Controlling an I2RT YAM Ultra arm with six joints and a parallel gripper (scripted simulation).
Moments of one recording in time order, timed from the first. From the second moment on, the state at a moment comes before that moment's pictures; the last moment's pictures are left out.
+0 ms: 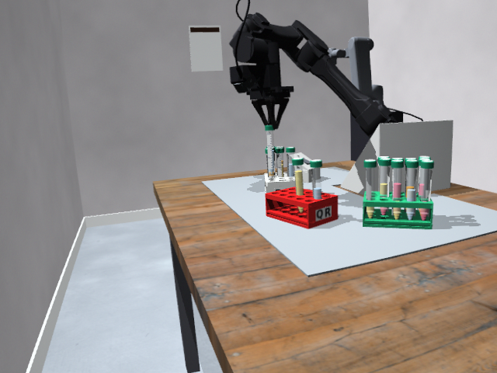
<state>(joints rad) 0.33 2.18 1.72 -1.55 0.71 0.16</state>
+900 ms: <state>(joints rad) 0.32 2.17 1.68 -1.51 0.72 0.15</state>
